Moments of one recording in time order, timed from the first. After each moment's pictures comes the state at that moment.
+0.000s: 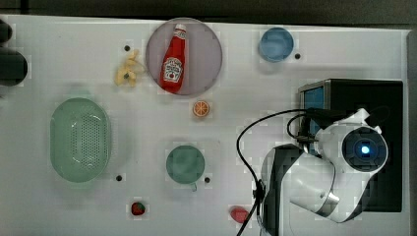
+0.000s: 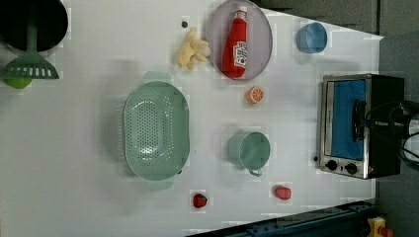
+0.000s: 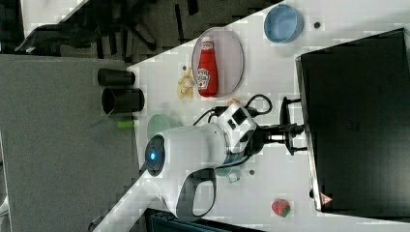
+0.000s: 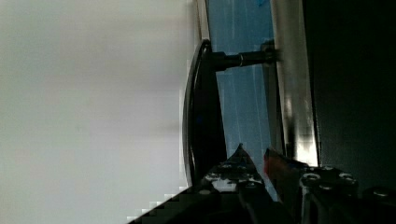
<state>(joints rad) -0.08 0.13 -0.42 -2.27 -0.16 0.92 -1.03</state>
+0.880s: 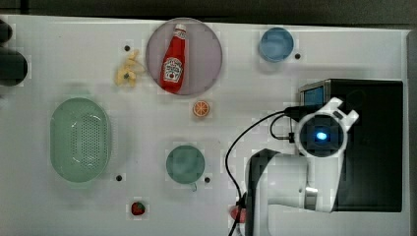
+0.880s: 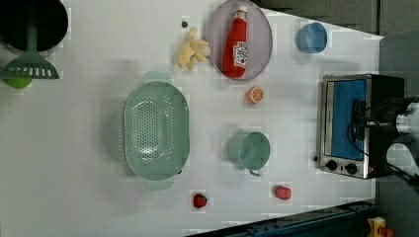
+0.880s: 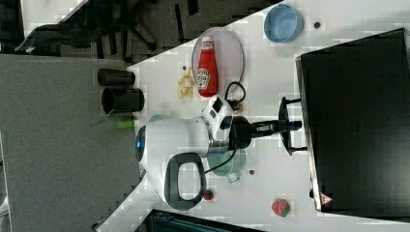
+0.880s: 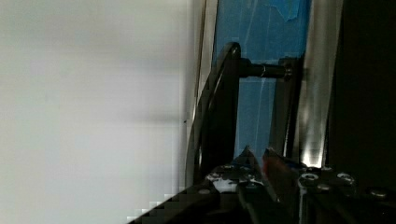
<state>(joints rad) -0.03 0.14 -0.39 -2.29 -0.47 0.92 -0.91</state>
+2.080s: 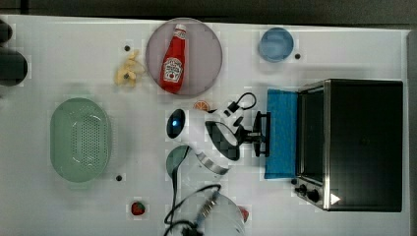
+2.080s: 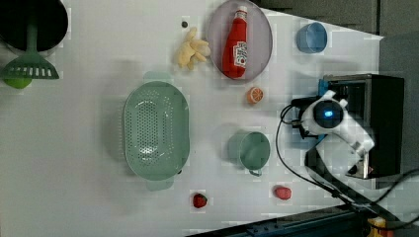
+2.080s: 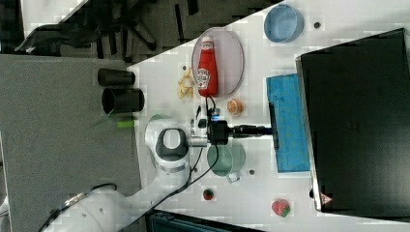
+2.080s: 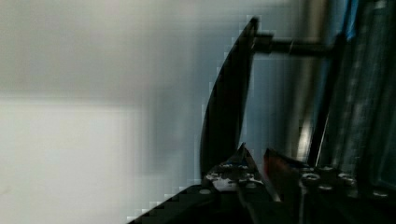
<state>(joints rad) 0.18 0.43 -0.18 -2.28 -0.94 0.73 -0.09</state>
